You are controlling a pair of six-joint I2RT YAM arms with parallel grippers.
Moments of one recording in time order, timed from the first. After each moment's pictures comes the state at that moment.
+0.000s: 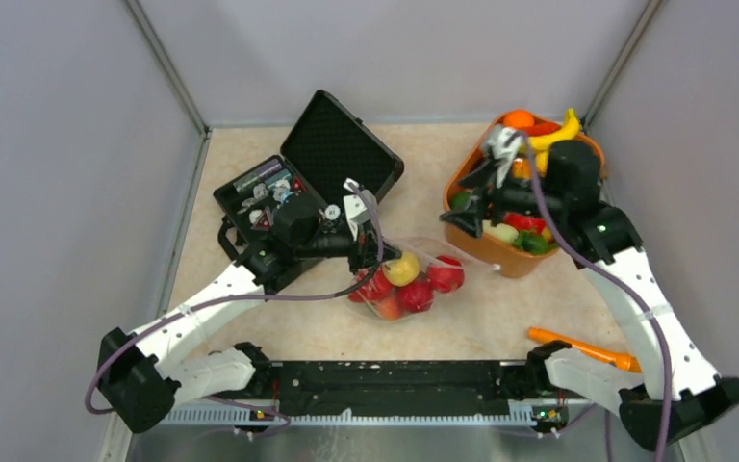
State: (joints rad) left arm -0.70 1.11 0.87 0.03 0.75 -0.08; right arm 0.45 1.08 1.29 -0.61 -0.70 -0.24
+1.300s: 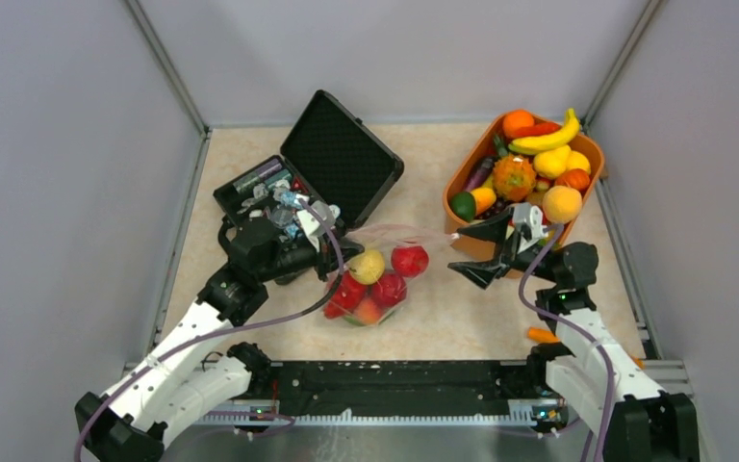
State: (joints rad) left arm -0.57 0.79 0.70 -0.05 0.58 -0.03; right arm 0.13 0.80 0.30 0.83 -1.12 0.34
